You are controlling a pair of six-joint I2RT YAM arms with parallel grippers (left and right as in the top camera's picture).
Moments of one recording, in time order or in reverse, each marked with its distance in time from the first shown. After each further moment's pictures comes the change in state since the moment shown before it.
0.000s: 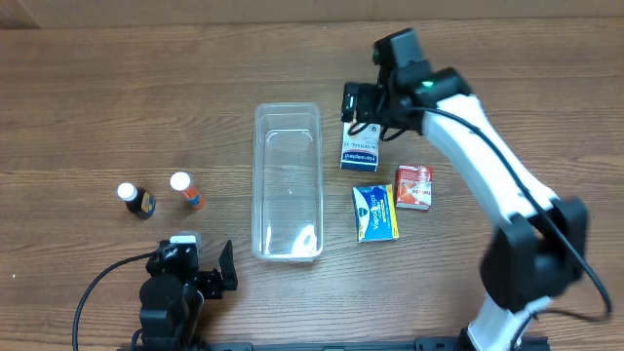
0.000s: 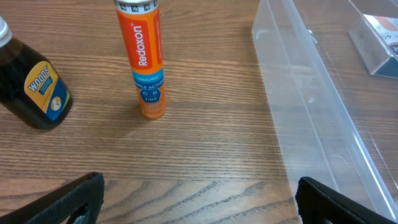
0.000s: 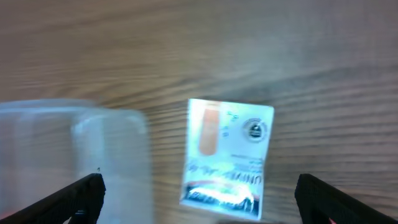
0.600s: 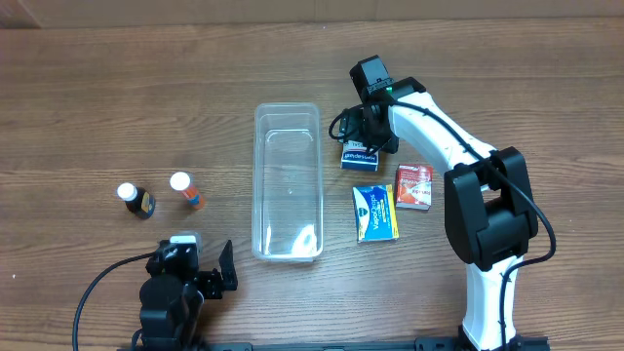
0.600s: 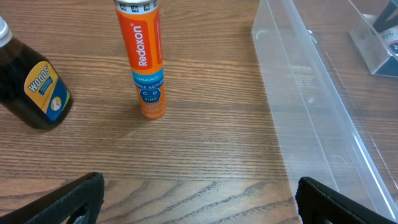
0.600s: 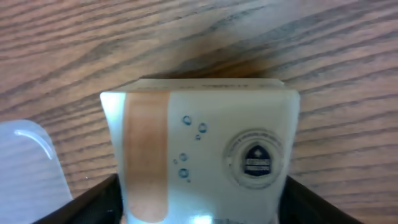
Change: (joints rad) left arm 0.000 0.000 0.000 0.000 0.000 0.000; right arm 0.016 0.236 0.027 -0.003 0.027 0.097
